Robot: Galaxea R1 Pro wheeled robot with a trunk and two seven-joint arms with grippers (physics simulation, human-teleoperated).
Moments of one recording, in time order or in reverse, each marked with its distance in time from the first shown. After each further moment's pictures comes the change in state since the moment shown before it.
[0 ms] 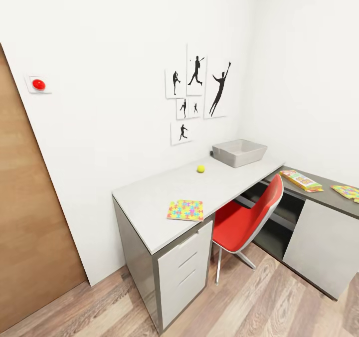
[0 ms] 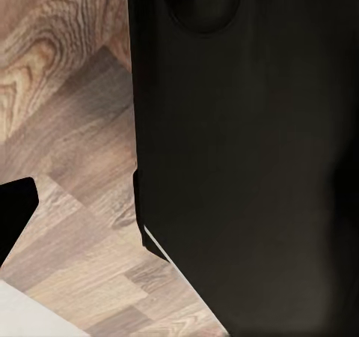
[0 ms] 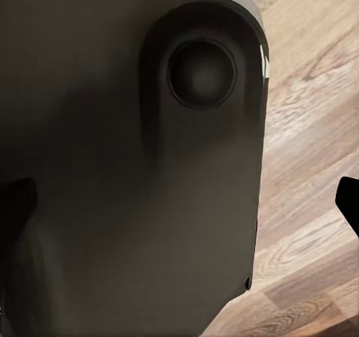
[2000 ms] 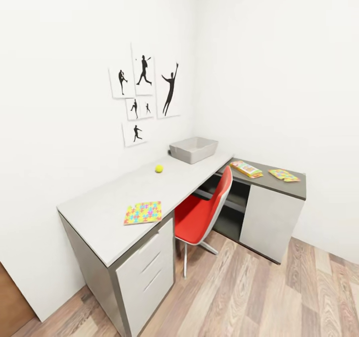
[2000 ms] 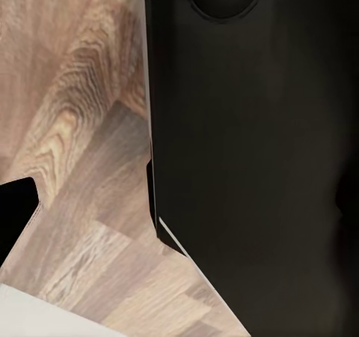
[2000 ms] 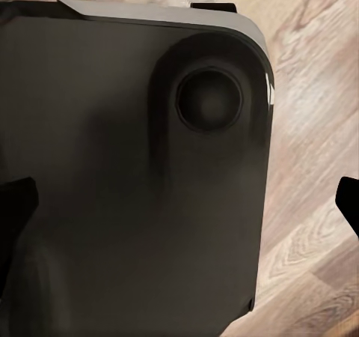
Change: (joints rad) left arm 0.010 0.012 -0.005 0.002 -0.007 -0.005 0.003; right arm 0.000 0.004 0.012 -0.015 0.006 -0.025 0.007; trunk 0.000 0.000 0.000
